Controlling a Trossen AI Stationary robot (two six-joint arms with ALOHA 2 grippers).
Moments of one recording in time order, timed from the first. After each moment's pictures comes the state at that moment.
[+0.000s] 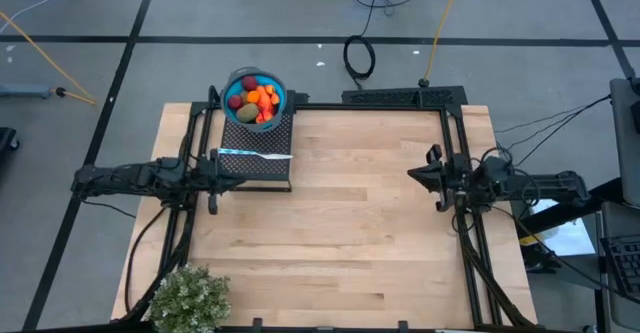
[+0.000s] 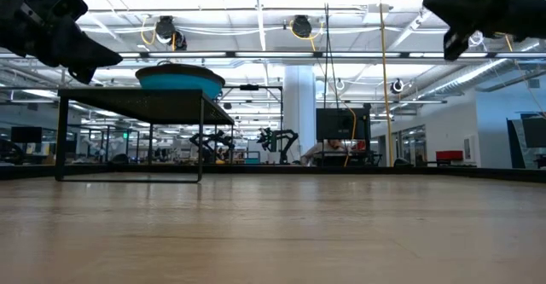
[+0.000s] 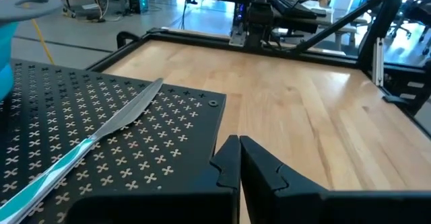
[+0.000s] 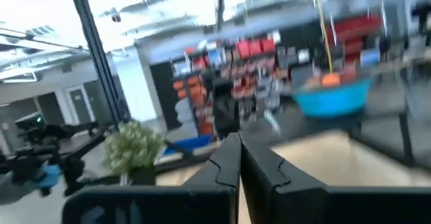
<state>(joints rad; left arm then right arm) -0.06 0.09 0.21 -0.32 -0.15 -0.14 0.01 0.17 0.13 0.31 0.05 0.23</state>
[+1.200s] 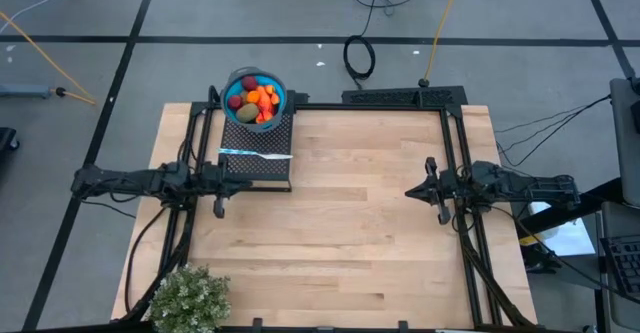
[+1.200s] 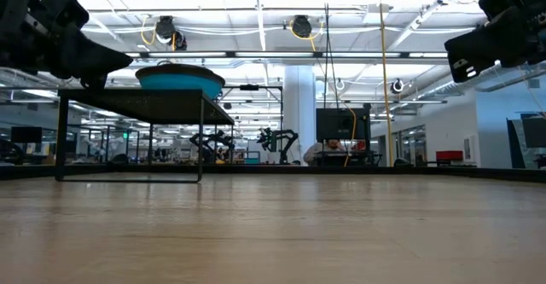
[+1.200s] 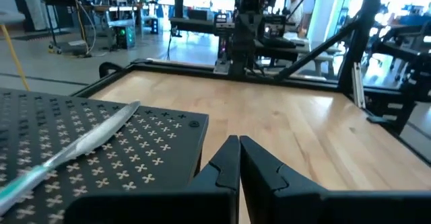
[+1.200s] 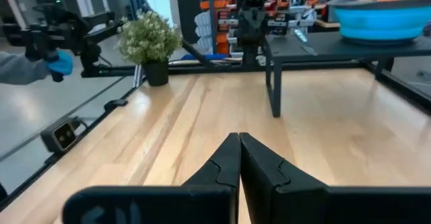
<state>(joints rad) -0.06 0.09 0.05 -0.01 -0.10 -0.09 0.01 0.02 0.13 -0.19 -0.12 0.08</state>
